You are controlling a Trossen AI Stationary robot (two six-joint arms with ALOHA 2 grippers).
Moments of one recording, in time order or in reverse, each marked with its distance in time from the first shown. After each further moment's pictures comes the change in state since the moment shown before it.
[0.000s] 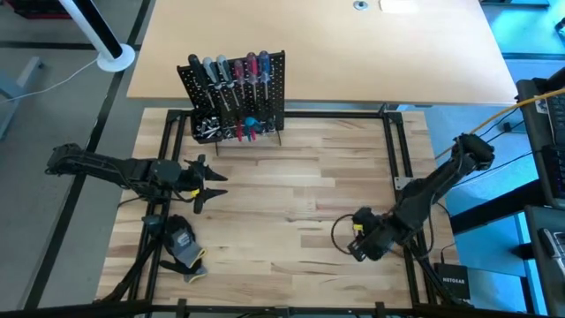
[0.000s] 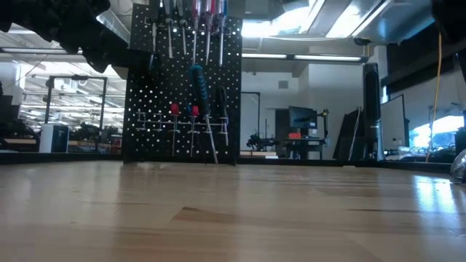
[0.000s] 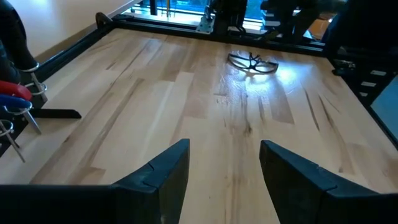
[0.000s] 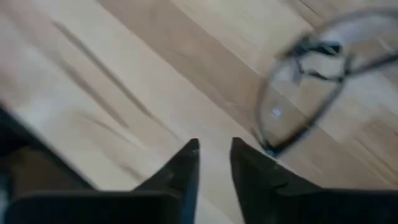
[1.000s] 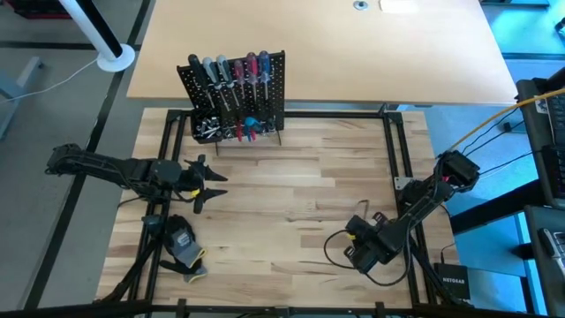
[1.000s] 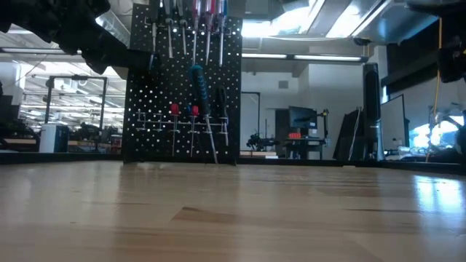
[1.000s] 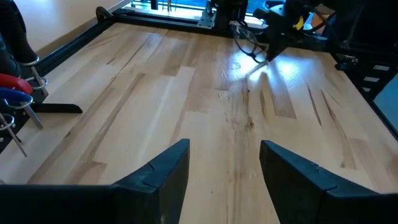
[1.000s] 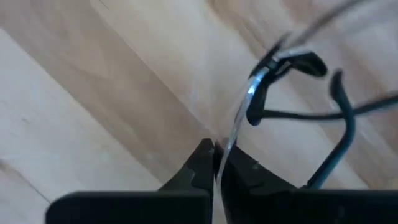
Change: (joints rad) left arm 0.000 0.000 0.000 -0.019 0.001 -0.001; right arm 0.040 0.296 0.001 -0.059 0.150 -0.113
